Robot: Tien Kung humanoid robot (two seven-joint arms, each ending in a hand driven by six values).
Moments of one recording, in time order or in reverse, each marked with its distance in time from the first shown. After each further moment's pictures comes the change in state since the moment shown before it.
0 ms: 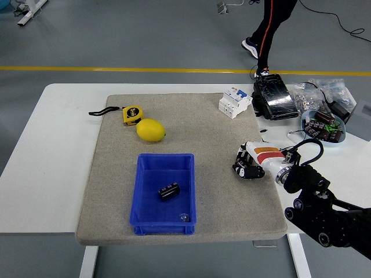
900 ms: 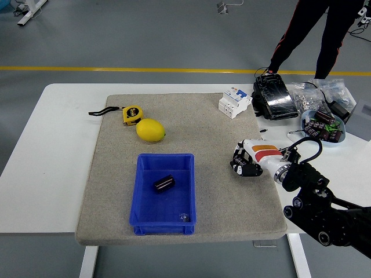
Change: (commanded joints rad) left arm -0.001 0.004 0.002 -0.001 -0.004 -0.002 0.001; right arm 0.002 -0.006 0.016 0.040 -0.001 -0.001 0.008
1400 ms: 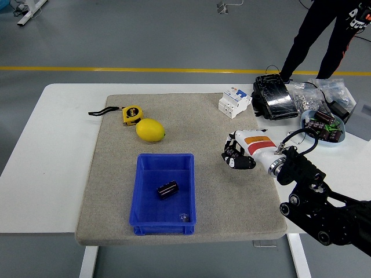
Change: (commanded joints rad) left arm 0.008 0.005 -0.011 0.001 0.018 -0.002 0.005; right arm 0.007 -0.014 0.045 0.149 -0.094 0.004 -0.031
